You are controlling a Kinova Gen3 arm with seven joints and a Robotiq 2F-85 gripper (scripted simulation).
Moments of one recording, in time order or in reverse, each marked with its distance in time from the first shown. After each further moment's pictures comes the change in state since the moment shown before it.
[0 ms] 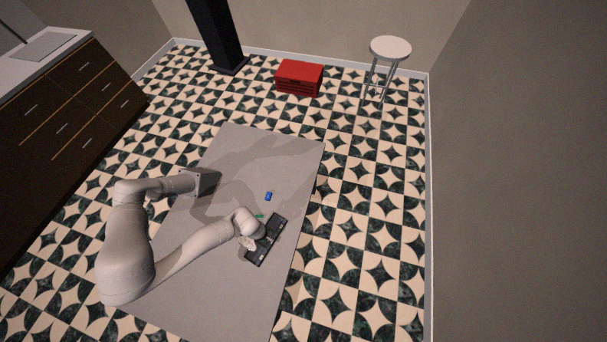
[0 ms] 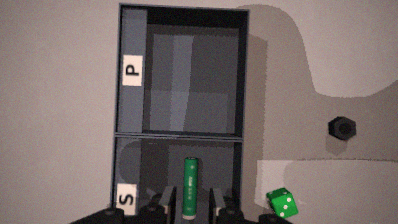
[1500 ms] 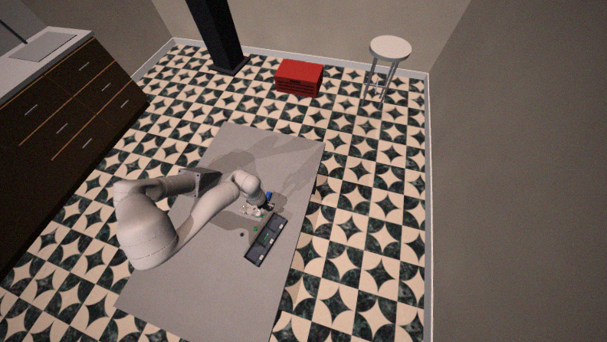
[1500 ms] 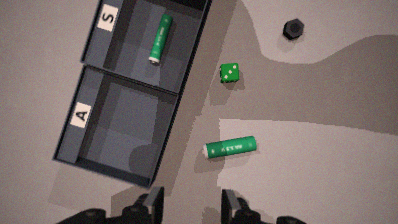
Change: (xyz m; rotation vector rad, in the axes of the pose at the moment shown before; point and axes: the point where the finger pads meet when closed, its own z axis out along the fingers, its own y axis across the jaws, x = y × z) arm -0.108 0.066 -0.043 0.006 -0.002 -0.264
